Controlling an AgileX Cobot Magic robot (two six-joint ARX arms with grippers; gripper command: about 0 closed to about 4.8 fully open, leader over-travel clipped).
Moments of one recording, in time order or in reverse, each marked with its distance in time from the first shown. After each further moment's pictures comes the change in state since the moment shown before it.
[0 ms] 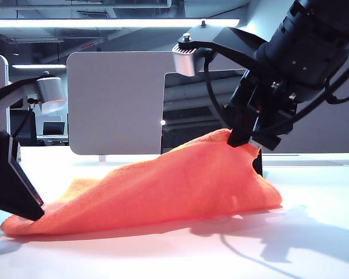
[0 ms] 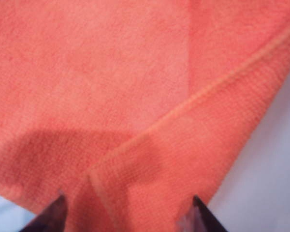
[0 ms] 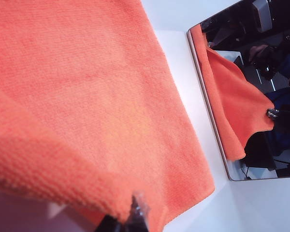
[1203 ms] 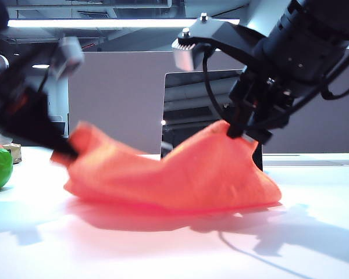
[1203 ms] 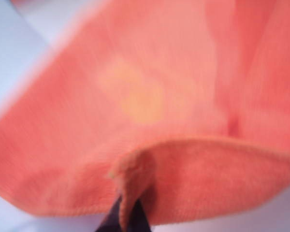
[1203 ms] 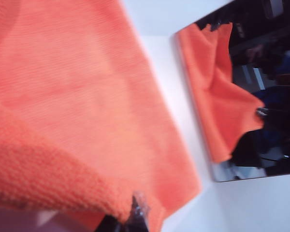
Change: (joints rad) left arm 0.000 0.001 0.116 0.089 0.026 -0.196; right arm 0.001 0.000 0.000 0.047 0.042 0.000
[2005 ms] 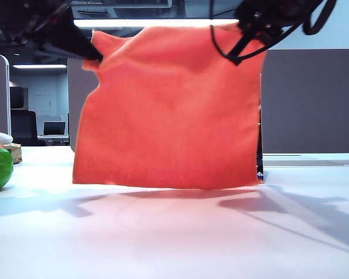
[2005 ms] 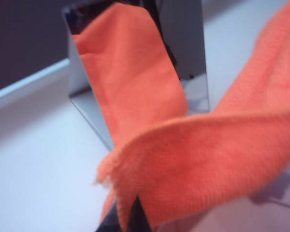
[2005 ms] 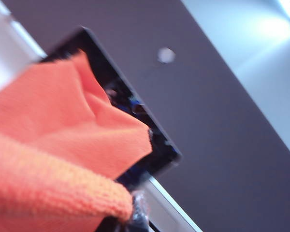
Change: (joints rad) left arm 0.000 -0.068 0.171 0.244 -0.081 -0.192; right arm -0.093 -0.006 0.002 0.653 0.255 -0.272
